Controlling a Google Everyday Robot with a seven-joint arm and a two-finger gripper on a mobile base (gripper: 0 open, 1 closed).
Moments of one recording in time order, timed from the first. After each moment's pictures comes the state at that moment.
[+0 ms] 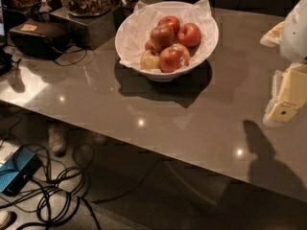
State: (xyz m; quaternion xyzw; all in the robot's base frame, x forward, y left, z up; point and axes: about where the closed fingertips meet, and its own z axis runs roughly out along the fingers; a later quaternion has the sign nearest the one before) arm 0.438 -0.217 0.976 -0.60 0.78 -0.03 0.16
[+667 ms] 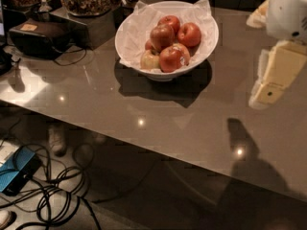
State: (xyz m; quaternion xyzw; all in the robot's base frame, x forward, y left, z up) arm 0.450 -0.188 1.005 -0.62 0.76 -0.04 0.18
